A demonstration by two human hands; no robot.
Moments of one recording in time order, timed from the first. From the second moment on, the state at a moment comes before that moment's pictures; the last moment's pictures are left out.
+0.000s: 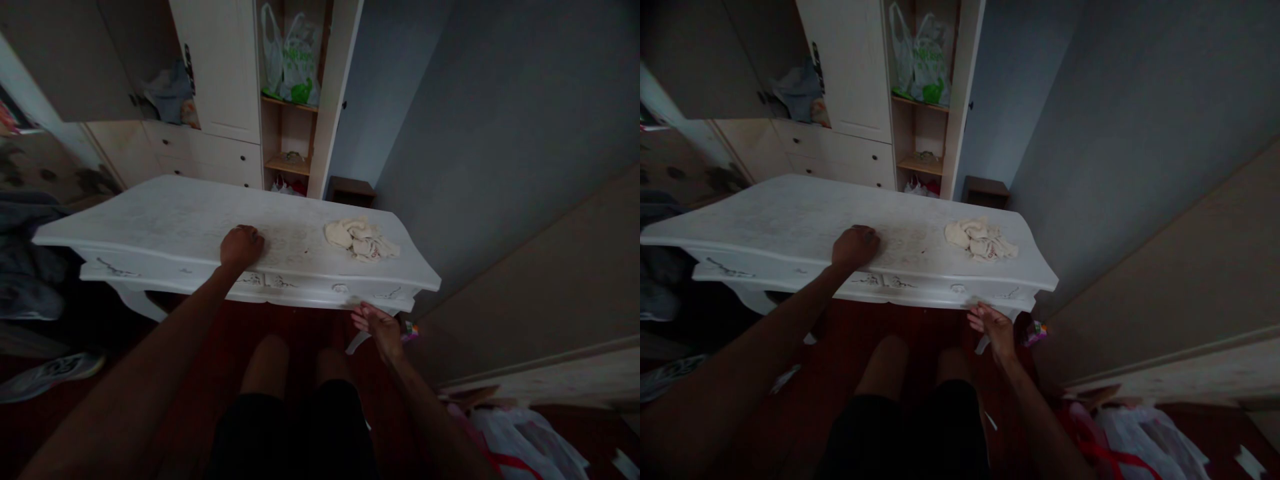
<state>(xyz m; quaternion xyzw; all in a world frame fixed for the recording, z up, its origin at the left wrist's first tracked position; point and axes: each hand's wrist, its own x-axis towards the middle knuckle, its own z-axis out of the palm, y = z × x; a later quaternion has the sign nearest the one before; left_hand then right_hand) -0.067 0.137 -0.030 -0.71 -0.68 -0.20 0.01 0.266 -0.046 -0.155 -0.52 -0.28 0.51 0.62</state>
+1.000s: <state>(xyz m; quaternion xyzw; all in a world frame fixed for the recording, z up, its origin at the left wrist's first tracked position) -0.064 0.138 -0.027 -0.68 -0.70 -0.20 0.01 0.210 -0.013 -0.113 -0.44 -0.08 0.79 0.43</state>
